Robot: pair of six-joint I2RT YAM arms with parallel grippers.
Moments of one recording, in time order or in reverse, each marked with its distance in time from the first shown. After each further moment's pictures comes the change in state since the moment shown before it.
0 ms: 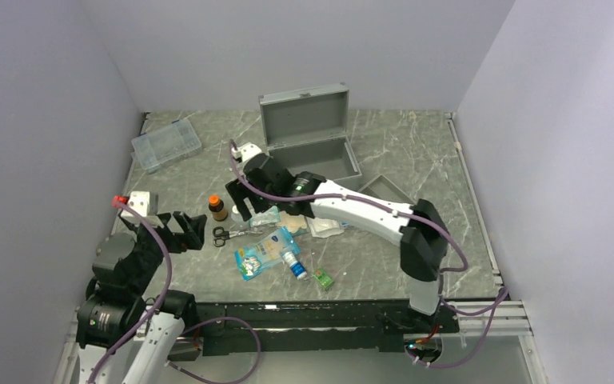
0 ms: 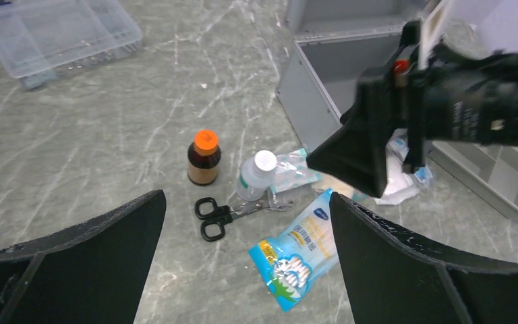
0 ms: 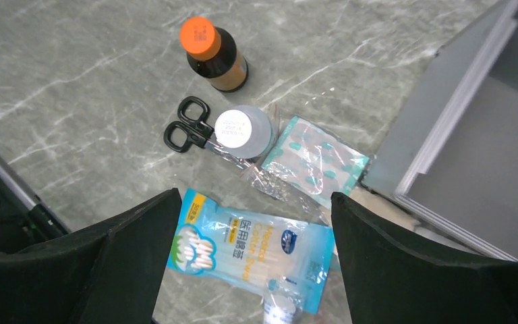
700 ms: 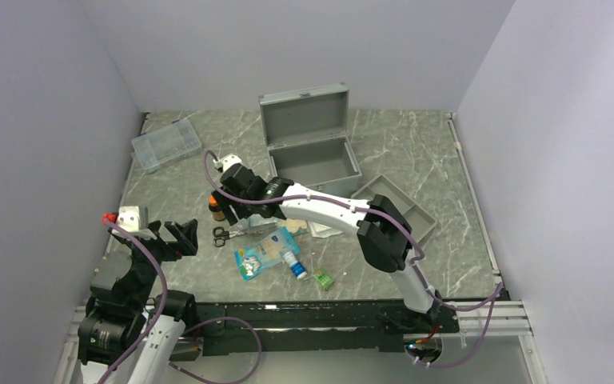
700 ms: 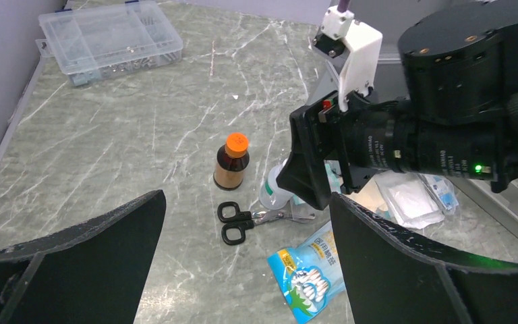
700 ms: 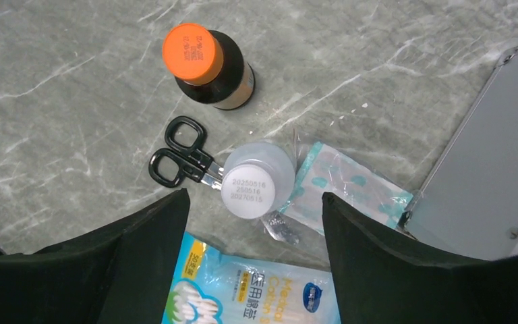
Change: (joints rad) left arm 0.000 -0.154 -0.058 -0.017 -0.137 -0.016; right arm 0.036 0.296 0.200 -0.018 0.036 0.029
